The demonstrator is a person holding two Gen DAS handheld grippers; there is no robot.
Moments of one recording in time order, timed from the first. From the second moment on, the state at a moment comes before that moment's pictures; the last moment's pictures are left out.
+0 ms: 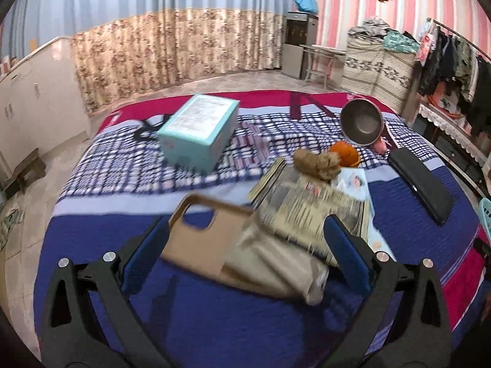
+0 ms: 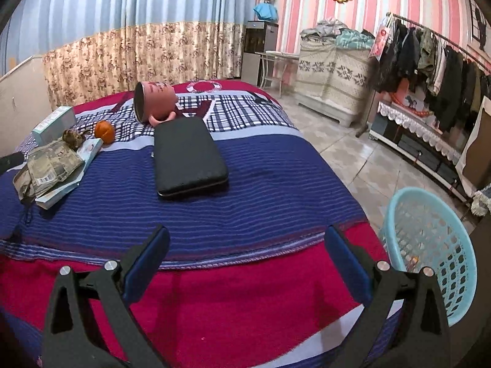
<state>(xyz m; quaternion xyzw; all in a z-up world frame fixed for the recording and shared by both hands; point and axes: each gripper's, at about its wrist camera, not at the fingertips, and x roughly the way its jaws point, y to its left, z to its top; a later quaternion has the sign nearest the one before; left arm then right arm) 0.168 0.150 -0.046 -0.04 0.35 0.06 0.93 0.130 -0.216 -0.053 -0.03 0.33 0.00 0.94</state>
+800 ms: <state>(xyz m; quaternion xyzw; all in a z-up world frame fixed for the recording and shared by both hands) 0.146 0.122 0.005 -0.03 0.32 -0.02 0.95 0.140 -0.167 -0.041 -0.03 0.33 0.04 0.94</state>
